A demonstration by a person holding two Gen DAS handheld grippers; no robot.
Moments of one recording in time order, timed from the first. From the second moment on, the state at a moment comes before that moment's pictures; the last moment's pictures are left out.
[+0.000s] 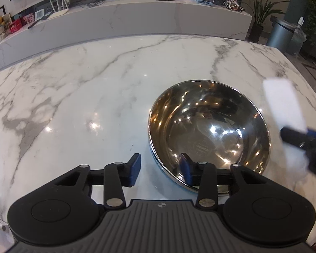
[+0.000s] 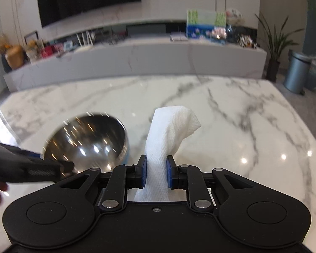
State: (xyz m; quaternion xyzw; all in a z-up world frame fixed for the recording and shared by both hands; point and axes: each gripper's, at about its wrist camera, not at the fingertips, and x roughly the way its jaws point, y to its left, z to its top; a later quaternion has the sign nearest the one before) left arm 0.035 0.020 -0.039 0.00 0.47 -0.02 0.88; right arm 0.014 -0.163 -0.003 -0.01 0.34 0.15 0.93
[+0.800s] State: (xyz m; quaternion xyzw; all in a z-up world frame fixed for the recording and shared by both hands) left arm 0.024 0.009 -0.038 0.02 0.46 -0.04 0.88; right arm 0.002 -0.146 -0.007 -0.04 0.35 0.20 0.92
